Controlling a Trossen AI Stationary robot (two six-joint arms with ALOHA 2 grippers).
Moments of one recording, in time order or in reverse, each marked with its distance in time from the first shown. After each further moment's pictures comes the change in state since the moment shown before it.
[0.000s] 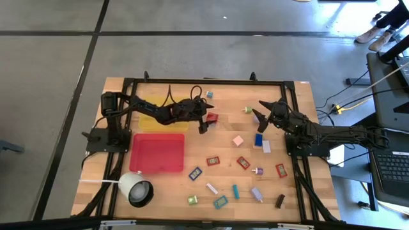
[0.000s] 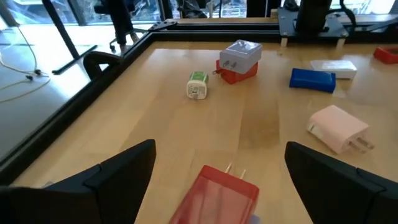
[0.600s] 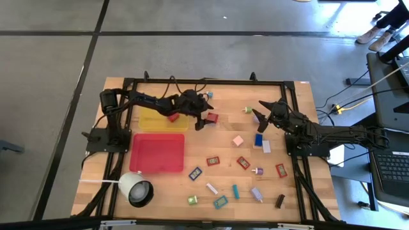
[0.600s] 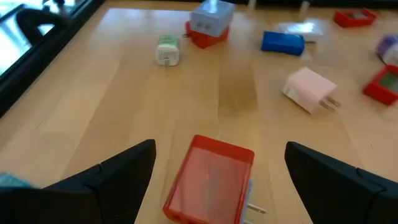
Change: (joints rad) left arm 0.112 0.000 0.098 -0.283 0.294 0.075; right arm 0.000 0.000 0.000 0.000 0.000 0.000
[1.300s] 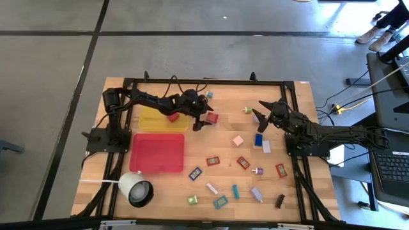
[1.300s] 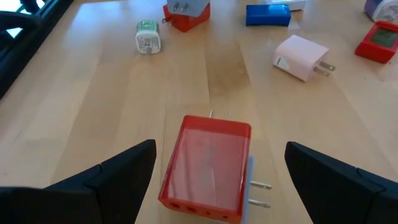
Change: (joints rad) left arm 0.028 0.037 0.006 -0.022 0.068 0.136; right arm 0.000 0.000 0.000 0.000 0.000 0.000
